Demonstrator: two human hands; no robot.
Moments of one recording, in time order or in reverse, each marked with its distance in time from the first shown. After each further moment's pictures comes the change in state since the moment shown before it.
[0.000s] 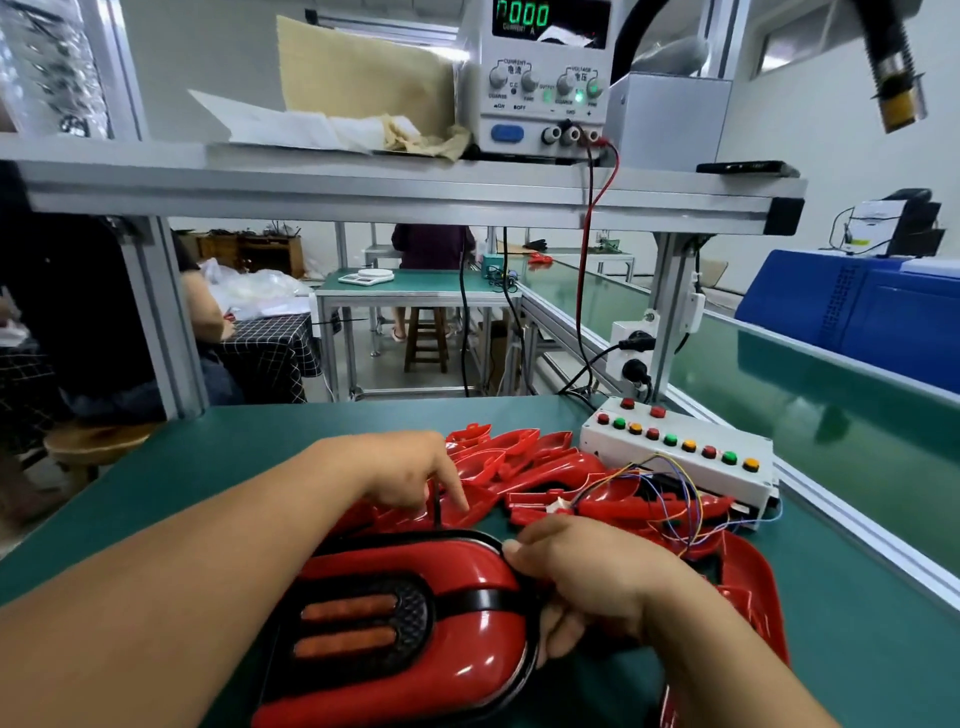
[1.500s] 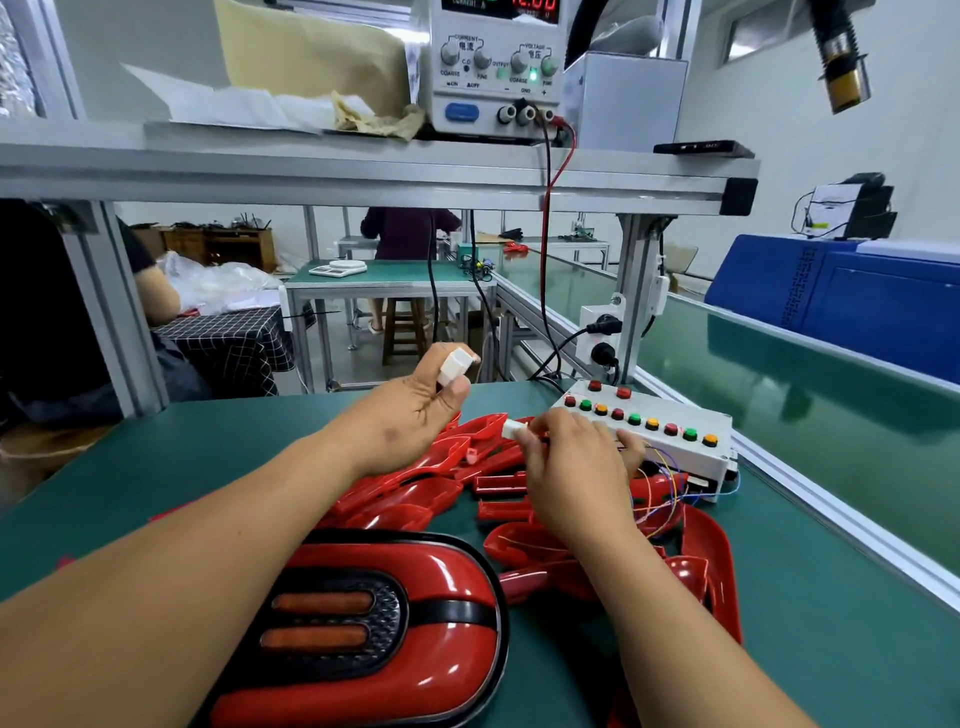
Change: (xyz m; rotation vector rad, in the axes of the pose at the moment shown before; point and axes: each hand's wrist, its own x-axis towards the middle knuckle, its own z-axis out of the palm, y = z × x) left_hand -0.002 0.040 -0.005 -0.353 0.596 0.116; right_hand 0.056 0.034 -0.034 -0.704 1.200 -0.270
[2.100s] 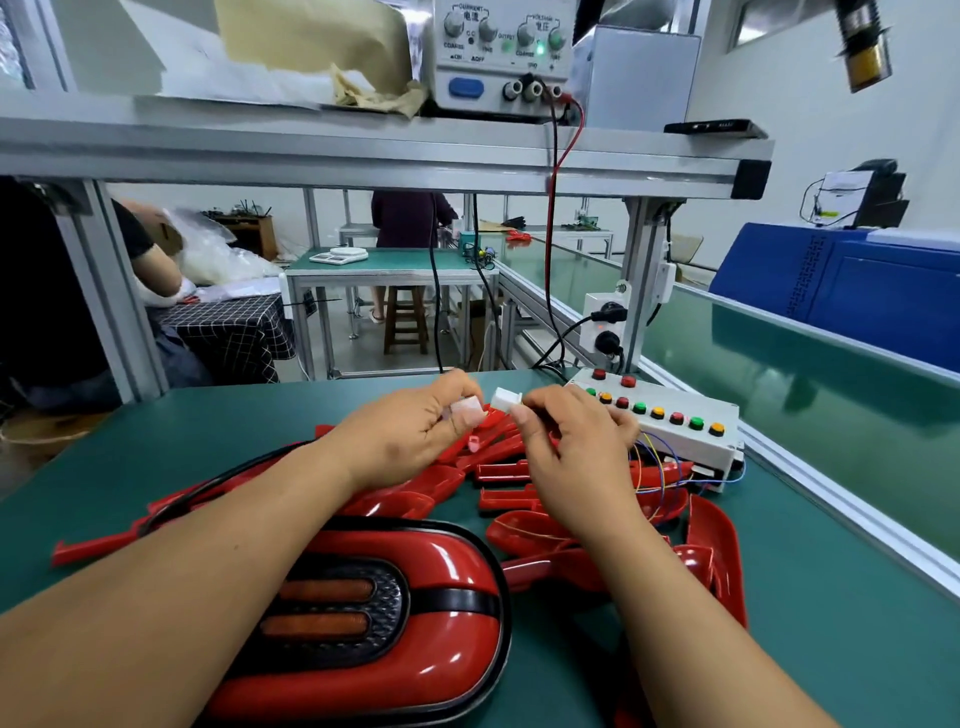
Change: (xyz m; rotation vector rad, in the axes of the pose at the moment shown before) left_hand -0.010 -0.008 0.011 0.056 -0.116 0.029; right_hand -0.005 -0.006 -0.014 0.334 0.107 -0.170
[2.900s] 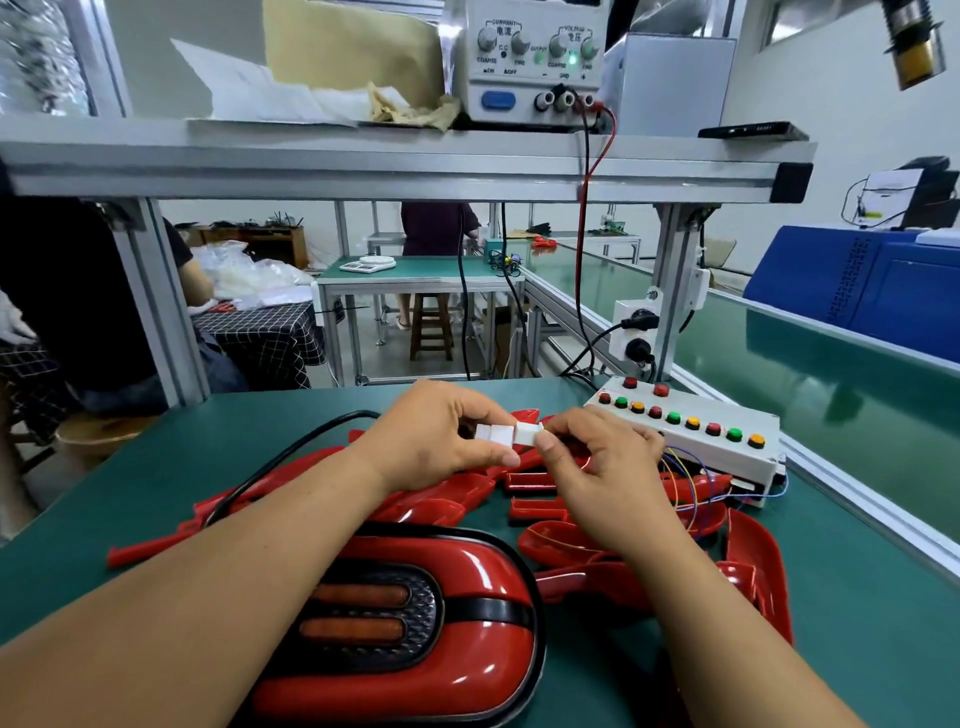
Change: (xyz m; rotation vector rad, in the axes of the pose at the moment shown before) left_hand -0.006 0.010 -0.006 -0.338 0.134 0.009; right_hand -0.003 0.005 -0.003 0.075 -0.153 -0.019
